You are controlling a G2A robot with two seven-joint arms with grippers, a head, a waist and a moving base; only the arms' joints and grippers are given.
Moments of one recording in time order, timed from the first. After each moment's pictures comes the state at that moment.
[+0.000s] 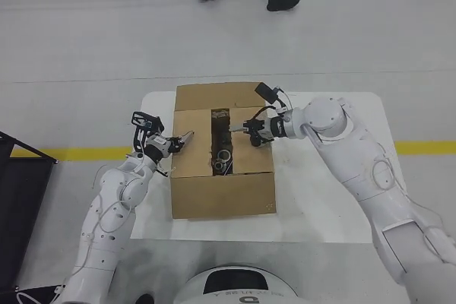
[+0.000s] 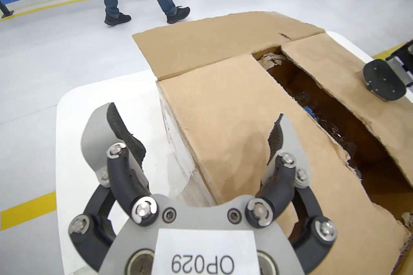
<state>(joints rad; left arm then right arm) 1.37 -1.30 -1.41 -1.46 1.21 -0.36 -0.12 -0.77 -1.19 0.96 -1.27 -0.03 0.20 1.13</state>
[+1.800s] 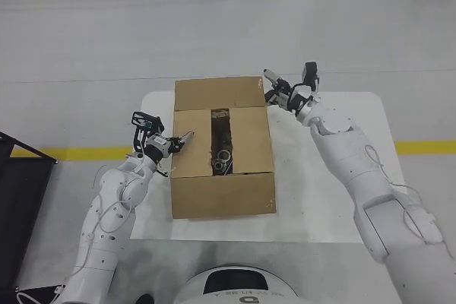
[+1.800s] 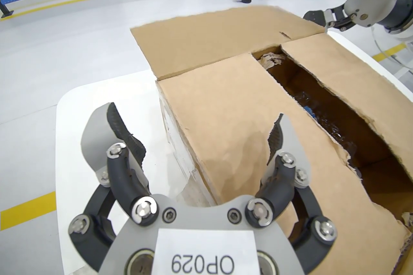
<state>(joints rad) 1.37 -1.30 -1.41 -1.46 1.21 -0.36 -0.12 -0.62 -1.35 0.99 -0.51 0.45 -0.49 0.70</state>
